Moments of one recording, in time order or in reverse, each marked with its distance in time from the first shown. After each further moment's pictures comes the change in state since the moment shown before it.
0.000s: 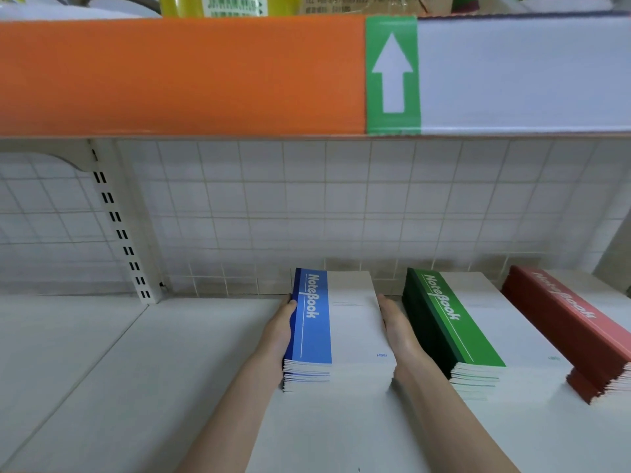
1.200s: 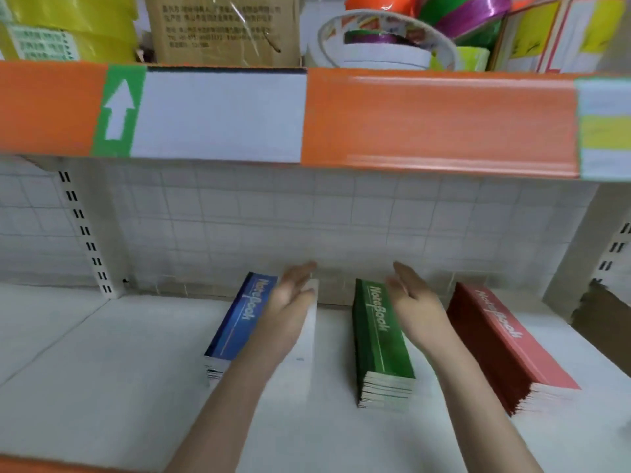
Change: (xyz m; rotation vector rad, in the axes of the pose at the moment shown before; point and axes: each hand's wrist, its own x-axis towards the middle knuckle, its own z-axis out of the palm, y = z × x) left_hand -0.077 0.018 0.111 0.258 -0.097 0.665; right_hand -0.066 -0.113 -0.080 -0.808 0.124 -0.579
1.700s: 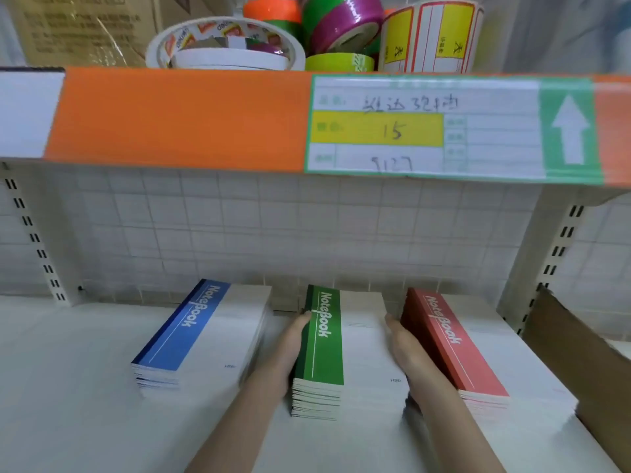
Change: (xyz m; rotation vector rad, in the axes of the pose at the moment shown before) left_hand 0.013 -0.053 0.104 -0.263 0.006 -0.616; right_hand 0.024 0.095 -0.048 0.387 -0.047 0.564
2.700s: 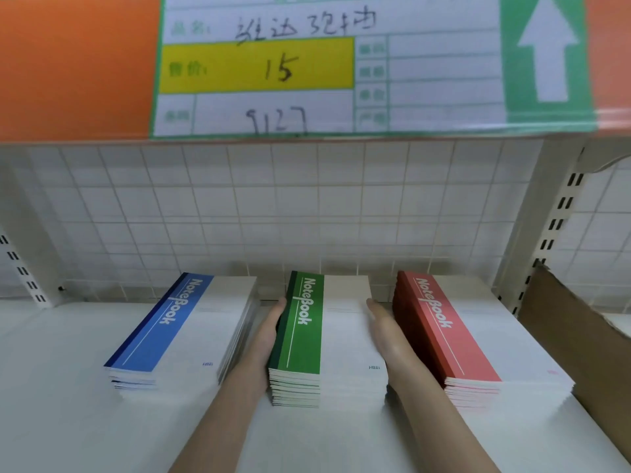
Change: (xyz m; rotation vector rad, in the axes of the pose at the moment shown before) left_hand 0.013 -0.004 -0.005 -0.186 -0.062 -0.007; right_hand 0.007 0.006 0.005 0.176 -0.196 0.004
